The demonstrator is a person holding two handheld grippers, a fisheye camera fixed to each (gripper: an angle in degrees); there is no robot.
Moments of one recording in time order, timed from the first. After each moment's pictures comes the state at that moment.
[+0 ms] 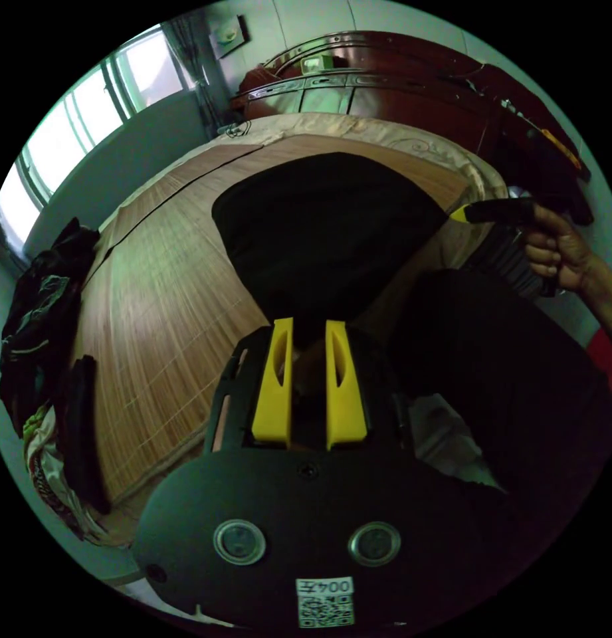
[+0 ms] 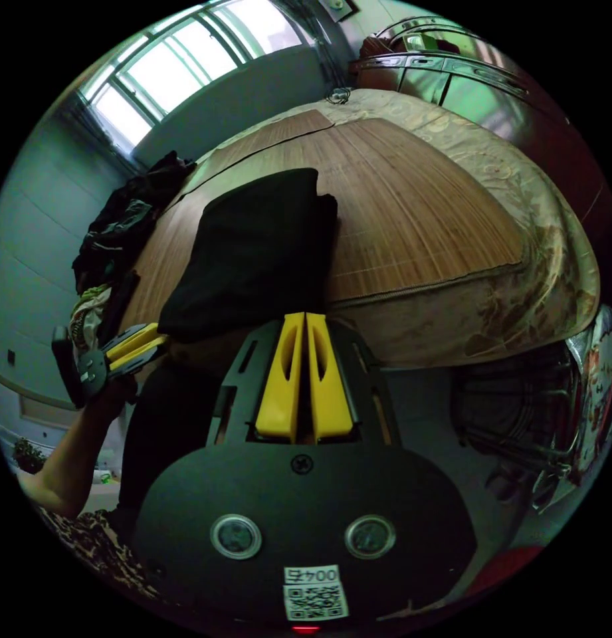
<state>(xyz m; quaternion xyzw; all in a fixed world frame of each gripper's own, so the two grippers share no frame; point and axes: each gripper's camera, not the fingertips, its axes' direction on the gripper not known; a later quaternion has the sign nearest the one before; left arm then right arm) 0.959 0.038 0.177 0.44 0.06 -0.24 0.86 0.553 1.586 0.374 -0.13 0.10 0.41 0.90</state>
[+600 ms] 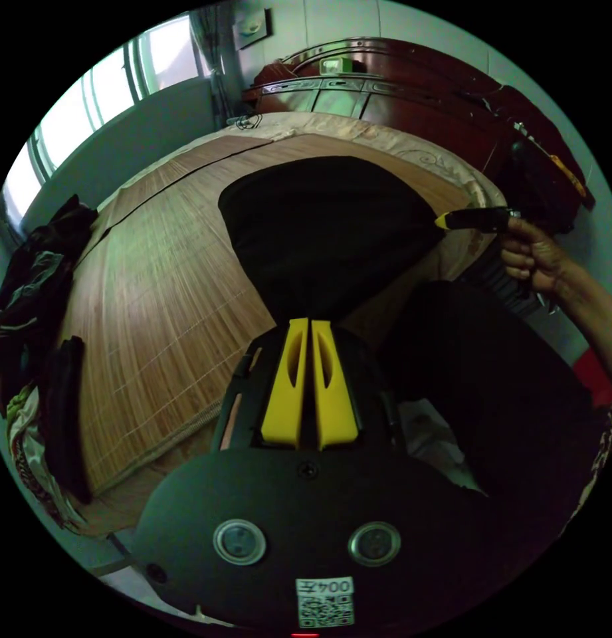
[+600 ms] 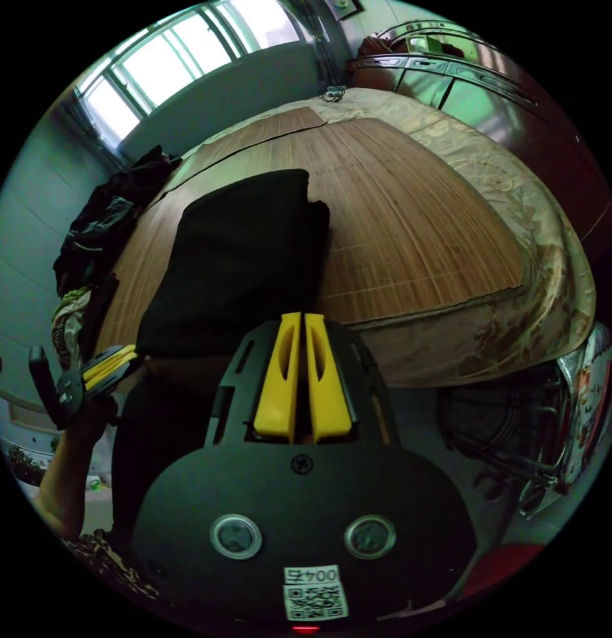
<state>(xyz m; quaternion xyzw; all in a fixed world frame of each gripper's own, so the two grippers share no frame) 0.935 0.039 0.179 0.45 0.12 -0.25 0.85 0.603 1.575 0.380 -0.15 0.12 0.41 0.89</state>
